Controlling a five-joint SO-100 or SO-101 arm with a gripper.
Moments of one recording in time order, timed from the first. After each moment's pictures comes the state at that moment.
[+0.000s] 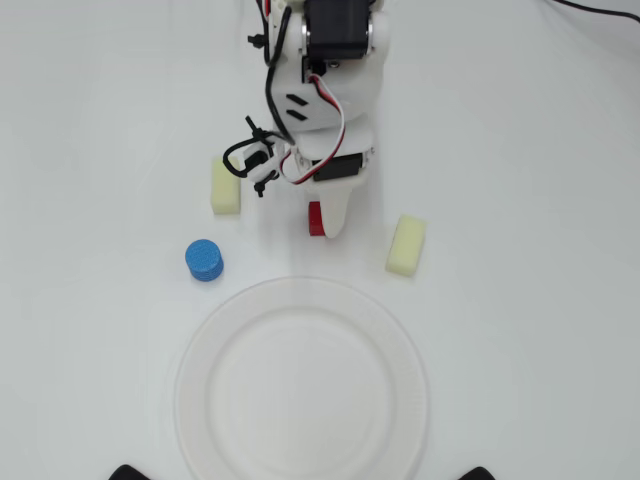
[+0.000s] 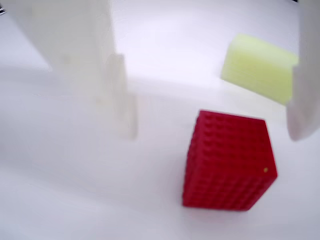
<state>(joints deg) -9.4 86.2 102.7 64.5 -4.6</state>
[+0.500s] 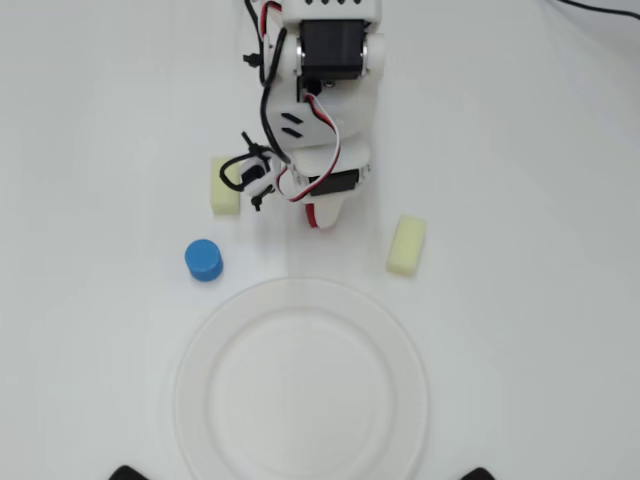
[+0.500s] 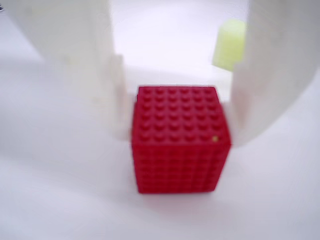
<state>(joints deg) -8.5 82.1 99.8 64.3 -6.1</state>
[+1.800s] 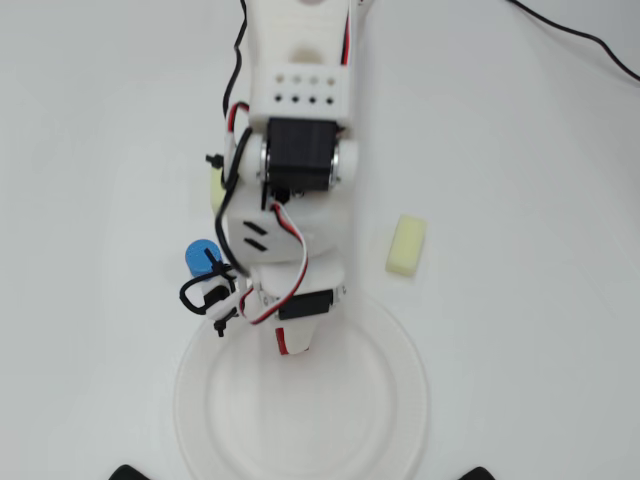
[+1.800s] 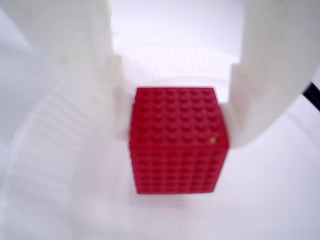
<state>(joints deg) -5.4 41.6 34.8 78.0 -10.1</state>
